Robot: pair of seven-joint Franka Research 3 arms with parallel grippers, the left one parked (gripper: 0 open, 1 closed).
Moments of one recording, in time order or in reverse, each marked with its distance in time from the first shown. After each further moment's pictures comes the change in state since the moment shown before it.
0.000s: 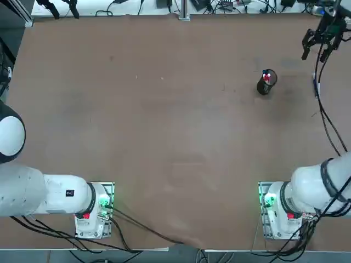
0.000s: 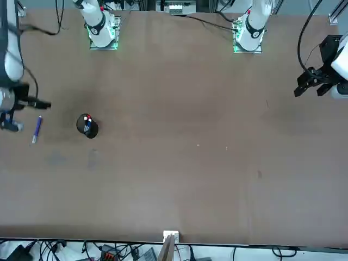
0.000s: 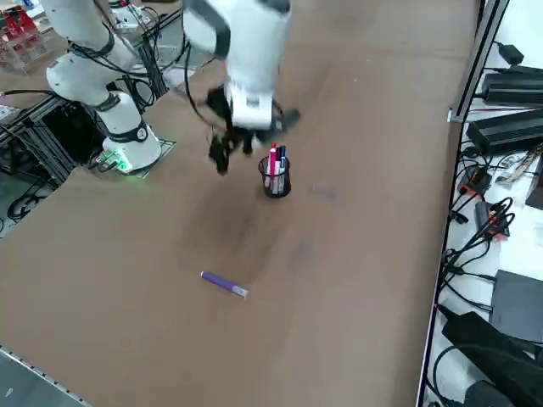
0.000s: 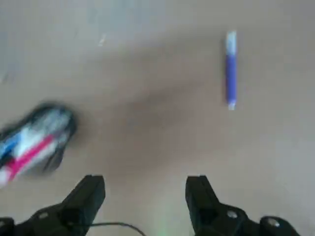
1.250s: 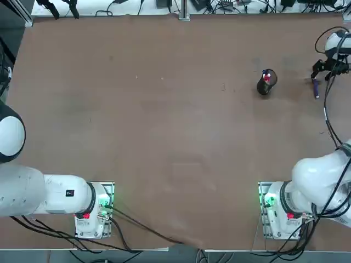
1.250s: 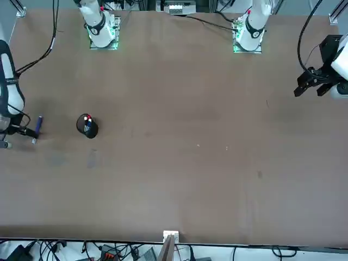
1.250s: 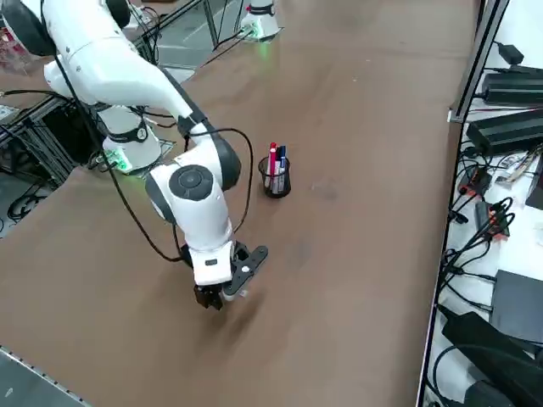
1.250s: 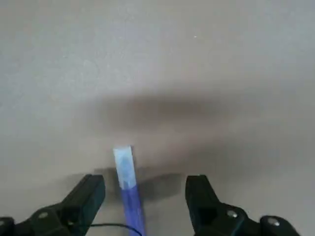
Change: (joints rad) arm -0.300 0.352 0.018 -0.009 0.006 0.648 -0.327
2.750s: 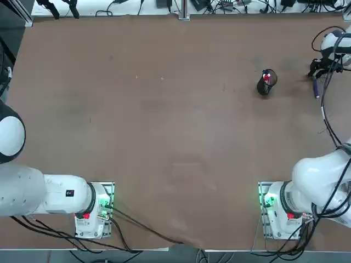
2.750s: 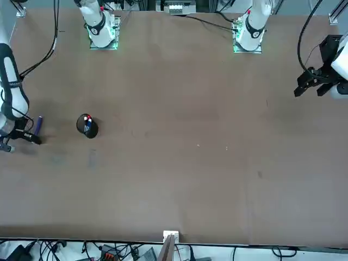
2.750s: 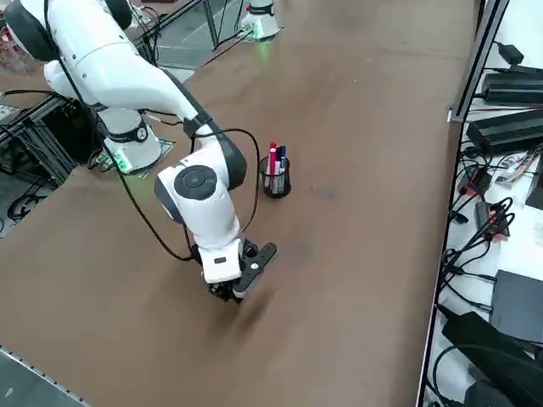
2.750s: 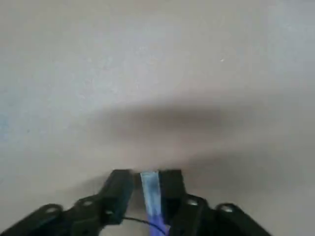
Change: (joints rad) arm -0.012 0.013 0.034 0.002 0.037 0.049 0.000
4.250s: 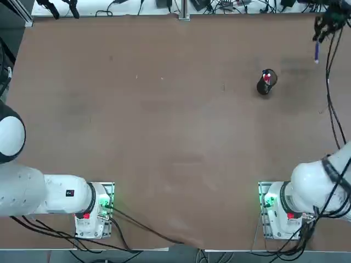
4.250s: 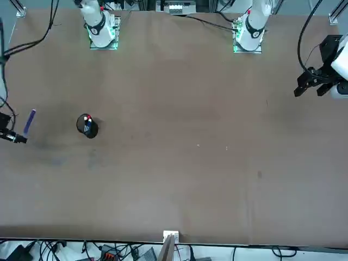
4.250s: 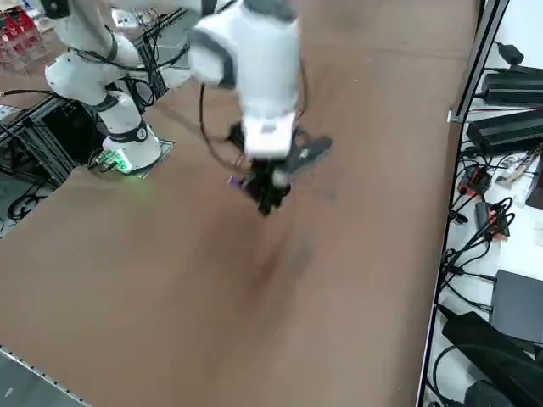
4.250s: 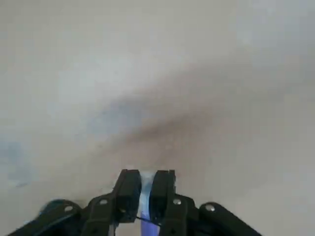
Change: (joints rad) arm 0.270 -0.220 0.018 0.267 -0.143 -0.604 0.529
